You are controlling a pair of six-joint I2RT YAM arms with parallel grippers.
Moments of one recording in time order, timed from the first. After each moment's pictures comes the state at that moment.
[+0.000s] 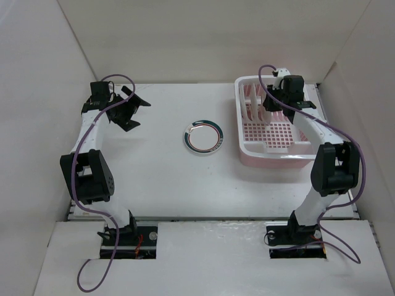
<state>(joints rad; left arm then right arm) 0.15 1.67 1.42 -0.60 0.49 -0.82 0.08 1.74 1.41 -0.22 -0.15 0.02</state>
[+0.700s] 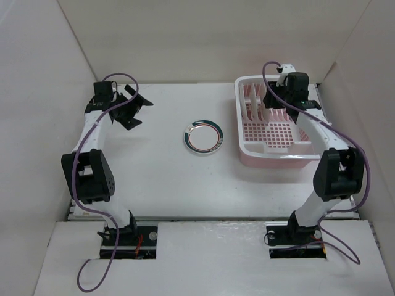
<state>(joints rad) 0.13 1.68 1.41 -0.55 0.48 -0.81 0.07 1.70 1.41 -0.23 -0.13 0.02</state>
